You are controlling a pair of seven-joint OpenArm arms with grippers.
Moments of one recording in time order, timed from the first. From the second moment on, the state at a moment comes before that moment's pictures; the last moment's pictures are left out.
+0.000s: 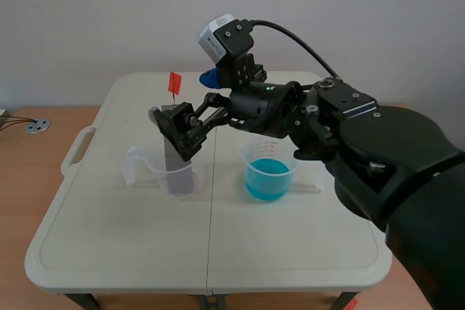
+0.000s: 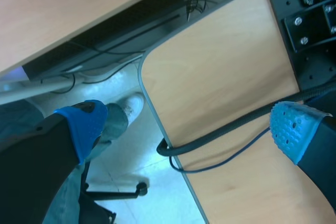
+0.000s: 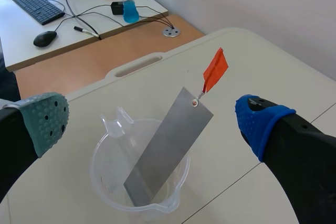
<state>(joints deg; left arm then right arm) 66.3 -23.5 -12.3 95.5 -0.5 -16.9 0.6 18.5 5.9 -25.8 66.0 7.5 36.9 3.8</state>
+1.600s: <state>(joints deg) 44.8 -41.0 -4.5 123.6 -11.9 -13.9 -11.0 -35.1 31.0 5.1 115.9 19.7 37.3 0.8</state>
